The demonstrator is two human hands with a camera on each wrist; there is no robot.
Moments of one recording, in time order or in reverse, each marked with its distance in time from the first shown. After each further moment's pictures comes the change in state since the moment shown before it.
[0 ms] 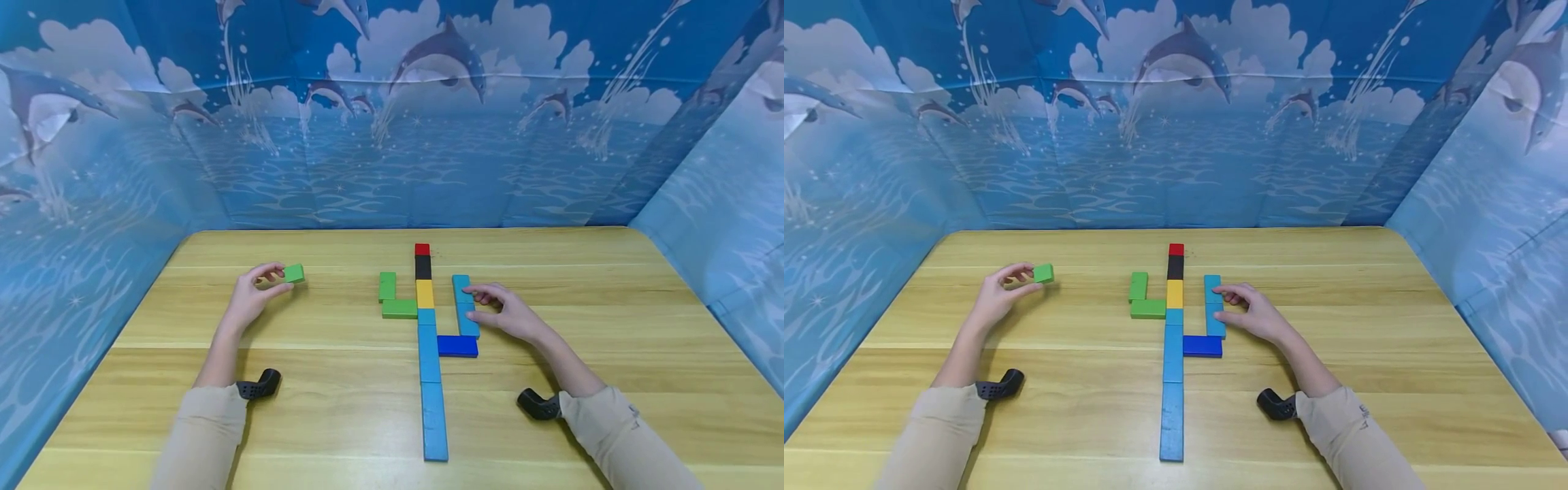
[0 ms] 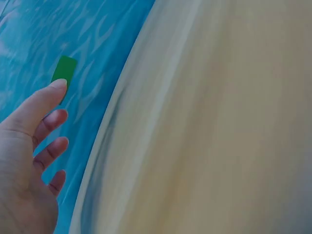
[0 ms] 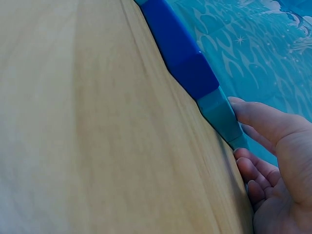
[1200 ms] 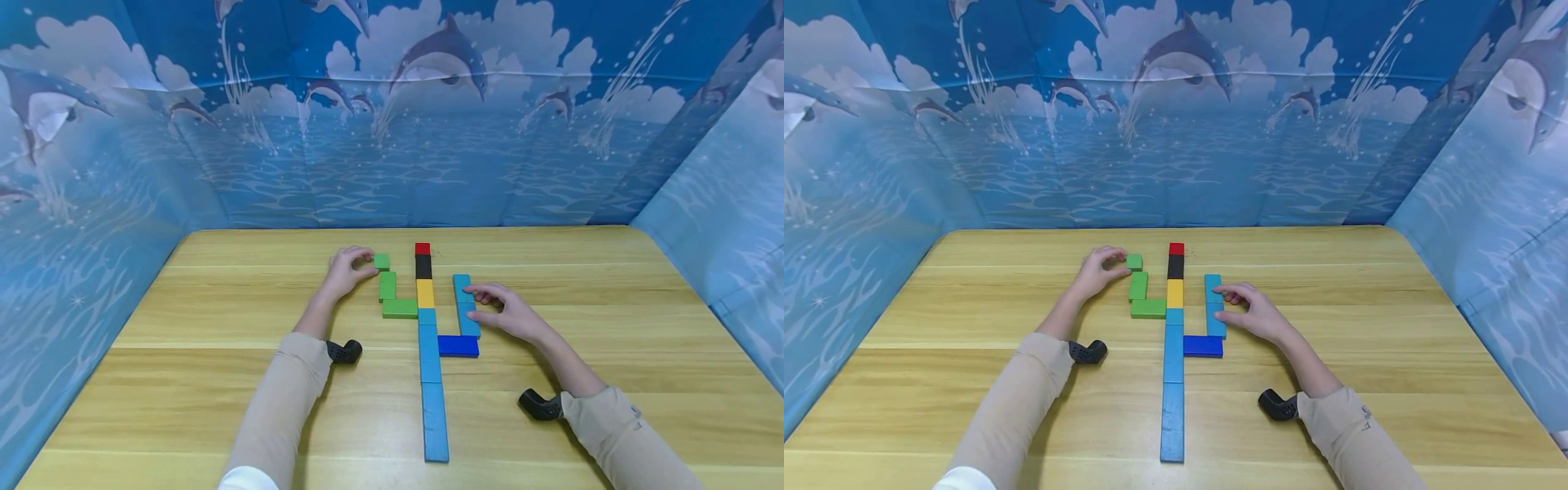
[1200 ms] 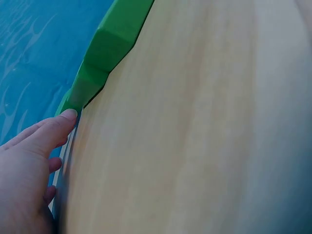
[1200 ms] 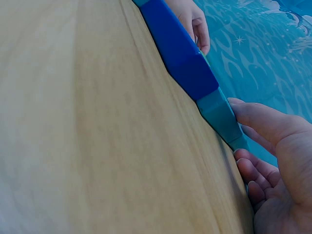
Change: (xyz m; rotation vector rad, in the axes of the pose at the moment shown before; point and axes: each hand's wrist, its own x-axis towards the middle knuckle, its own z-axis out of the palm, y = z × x) left_hand 0.079 0.011 0.135 0.199 -0.176 0.098; right_hand 0.000 -0.001 0.000 0.002 -0.004 -0.009
